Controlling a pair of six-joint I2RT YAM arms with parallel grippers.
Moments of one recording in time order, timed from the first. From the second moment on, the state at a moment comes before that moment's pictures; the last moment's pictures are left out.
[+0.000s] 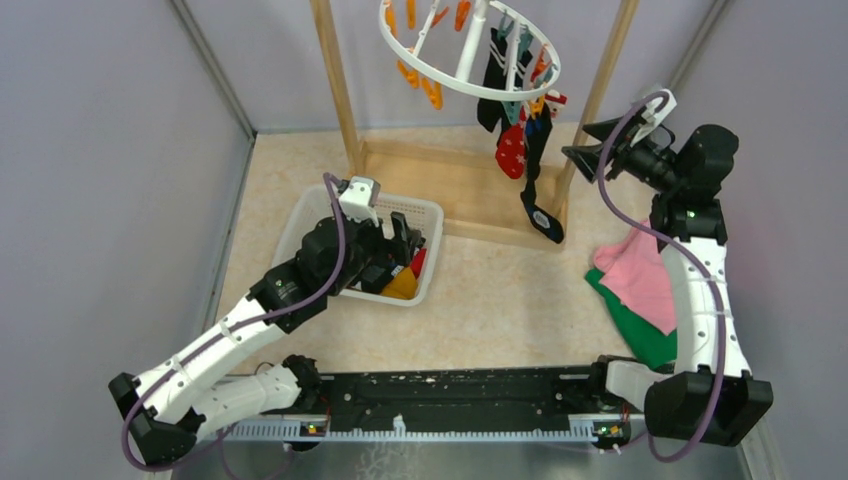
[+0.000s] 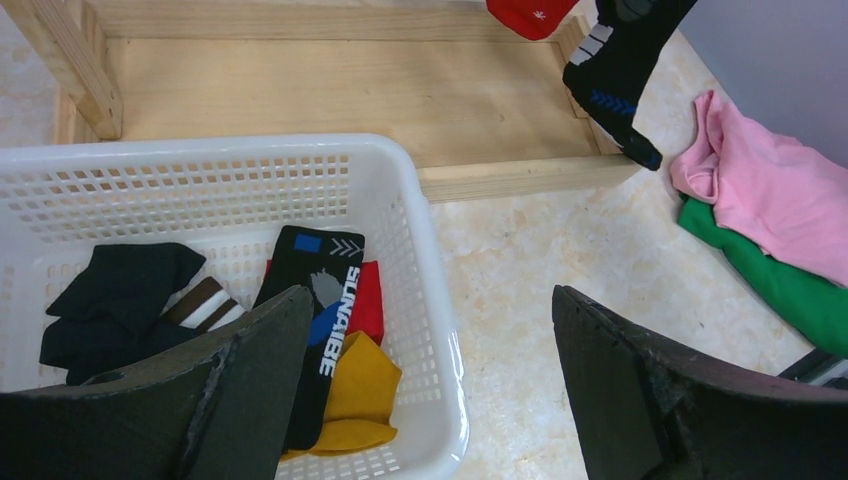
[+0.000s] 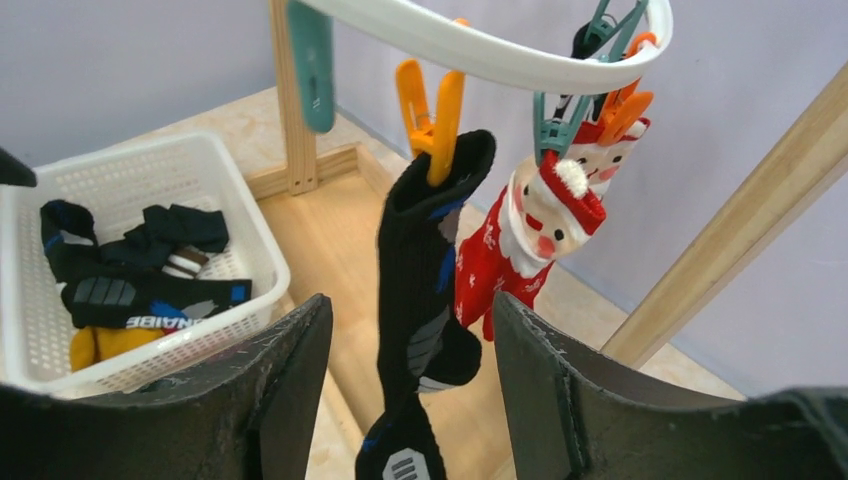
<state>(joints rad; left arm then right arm) -0.83 0.89 0.94 -0.33 -0.31 -0.35 -0.14 1.15 1.20 0.01 -0.93 -0.06</state>
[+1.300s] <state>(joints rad) -0.37 1.35 0.95 -0.52 0.01 -0.32 0.10 0.91 0.75 -0.19 -1.15 -0.18</state>
